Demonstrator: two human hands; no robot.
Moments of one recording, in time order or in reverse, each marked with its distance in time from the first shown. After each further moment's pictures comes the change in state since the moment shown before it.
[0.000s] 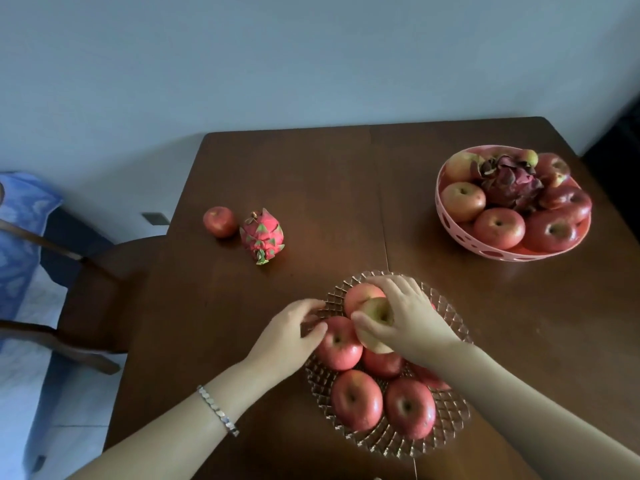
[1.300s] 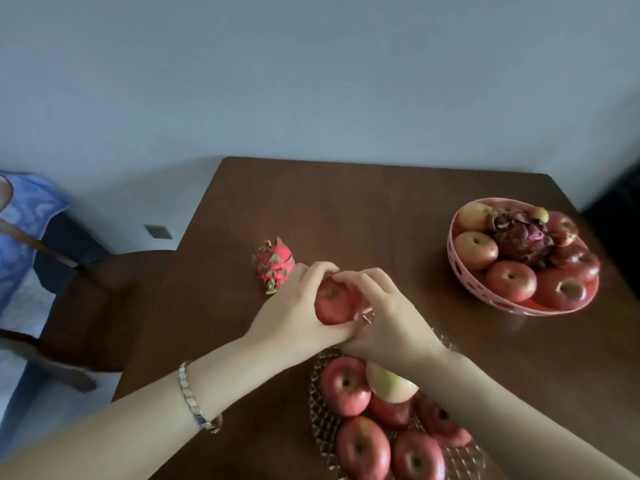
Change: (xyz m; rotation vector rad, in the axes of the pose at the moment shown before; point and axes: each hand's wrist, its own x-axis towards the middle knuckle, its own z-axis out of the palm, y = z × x) left_hand 0.018 0.058 -0.078 0.044 0.135 0.106; right_hand 0.045 -0.061 -0.020 0.136 0.107 -0.285
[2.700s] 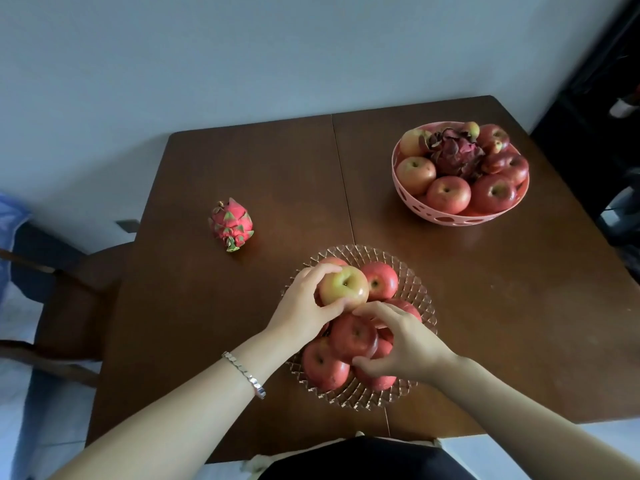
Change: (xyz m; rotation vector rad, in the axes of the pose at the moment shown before) left_hand -0.036 0.000 0.119 -0.131 -0.107 0.000; right_hand -0.153 0.074 0.010 0.103 -0.170 0.282
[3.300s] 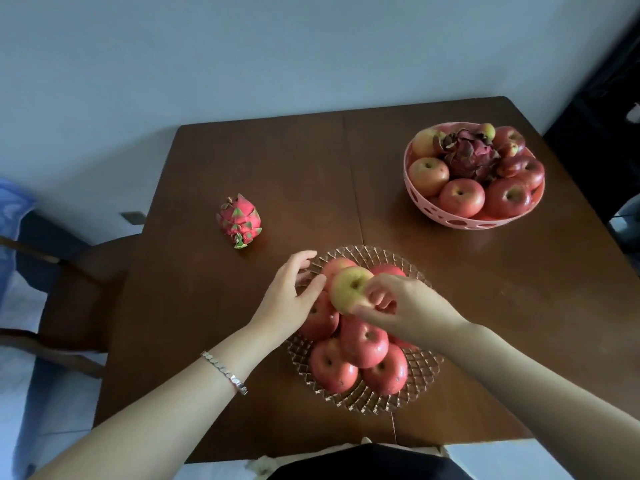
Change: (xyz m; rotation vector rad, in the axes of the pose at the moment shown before) left_hand 0.002 -0.018 -0.024 -0.139 0.083 -0.060; right_hand 0.026 -0.040 -0.036 -0.187 -0.017 0.116
